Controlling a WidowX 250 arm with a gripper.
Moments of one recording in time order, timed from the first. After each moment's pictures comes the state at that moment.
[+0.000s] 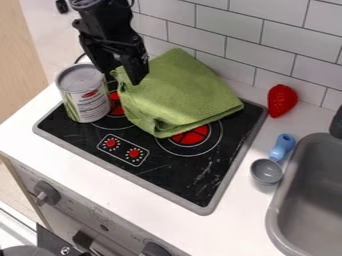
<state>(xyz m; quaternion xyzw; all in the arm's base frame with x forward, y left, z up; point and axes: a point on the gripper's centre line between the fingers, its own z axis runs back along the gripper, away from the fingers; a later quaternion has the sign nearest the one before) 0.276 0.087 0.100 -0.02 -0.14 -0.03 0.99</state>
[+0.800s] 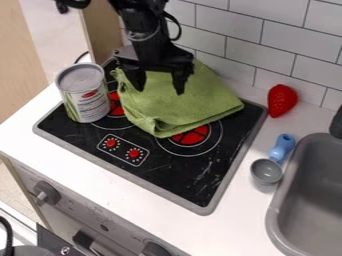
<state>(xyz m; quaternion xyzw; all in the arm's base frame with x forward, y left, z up) 0.319 0.065 0.062 0.00 -0.18 0.18 0.97</state>
